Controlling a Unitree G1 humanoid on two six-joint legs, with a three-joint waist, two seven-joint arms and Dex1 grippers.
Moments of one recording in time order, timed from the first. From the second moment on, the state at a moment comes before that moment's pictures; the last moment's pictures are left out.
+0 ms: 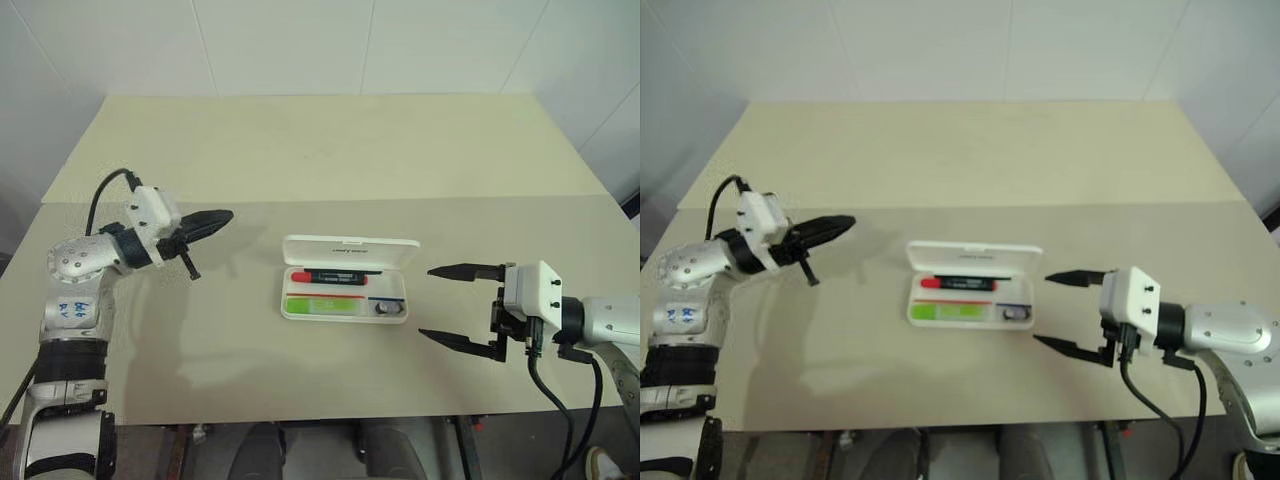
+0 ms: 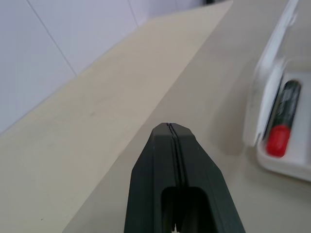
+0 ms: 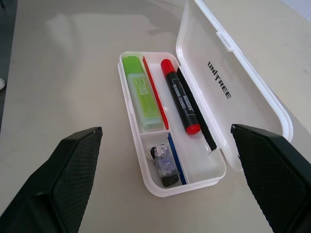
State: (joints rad) left arm -0.53 0.68 0.14 0.30 -0.24 -0.14 -0.99; right arm -0.02 -0.87 -0.23 -0.47 0.50 0.24 1.11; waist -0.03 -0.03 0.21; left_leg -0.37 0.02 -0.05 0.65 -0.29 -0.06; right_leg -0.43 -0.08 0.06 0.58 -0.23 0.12
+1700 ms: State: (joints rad) left arm -0.74 0.53 -0.33 0.23 -0.10 0.15 -1.35; right arm -0.04 -0.80 -0.19 -0.52 0.48 0.25 0.92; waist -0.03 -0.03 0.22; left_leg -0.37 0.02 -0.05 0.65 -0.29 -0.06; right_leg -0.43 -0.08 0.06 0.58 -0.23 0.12
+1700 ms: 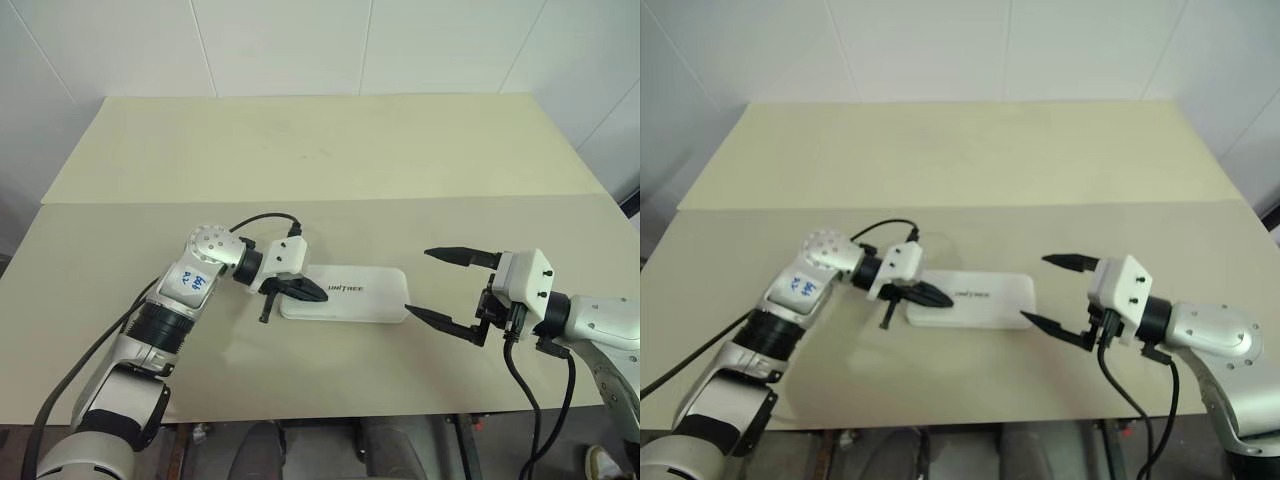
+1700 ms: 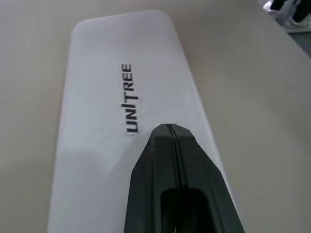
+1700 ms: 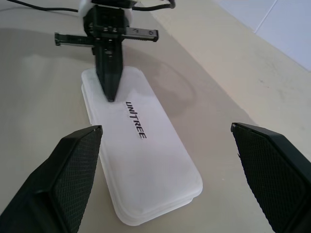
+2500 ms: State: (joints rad) left arm -0.56 0.59 -0.05 0.02 -0.33 0.32 -1.27; right arm -0.11 -0.77 -0.13 -0.45 0.47 0.24 0.92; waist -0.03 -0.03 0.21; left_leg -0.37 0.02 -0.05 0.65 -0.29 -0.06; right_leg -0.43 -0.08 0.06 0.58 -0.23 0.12
